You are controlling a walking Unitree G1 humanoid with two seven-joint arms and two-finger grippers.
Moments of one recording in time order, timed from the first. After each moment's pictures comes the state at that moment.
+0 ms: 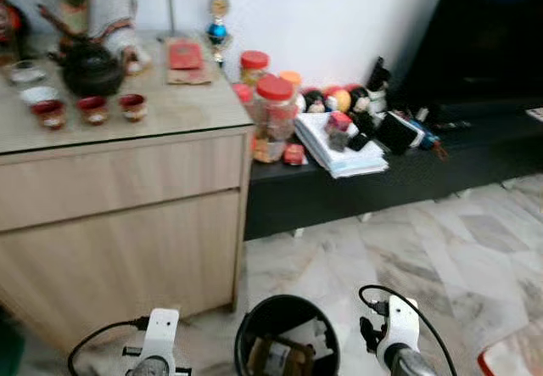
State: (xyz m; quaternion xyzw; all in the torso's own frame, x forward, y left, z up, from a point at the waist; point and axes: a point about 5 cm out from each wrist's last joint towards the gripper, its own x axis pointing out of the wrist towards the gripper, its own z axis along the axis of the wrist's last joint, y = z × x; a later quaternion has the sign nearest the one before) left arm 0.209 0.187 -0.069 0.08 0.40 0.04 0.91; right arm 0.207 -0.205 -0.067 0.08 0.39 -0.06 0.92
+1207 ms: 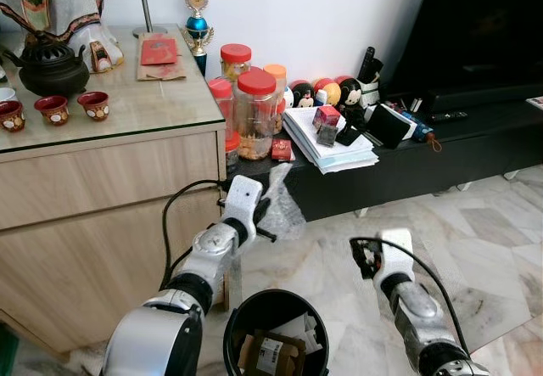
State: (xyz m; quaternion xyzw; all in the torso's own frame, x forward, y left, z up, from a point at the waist) left arm 0.354 0.063 0.087 -0.01 0.09 -0.26 0.96; right arm 0.303 -0.188 0.022 -0.01 0.14 0.08 0.99
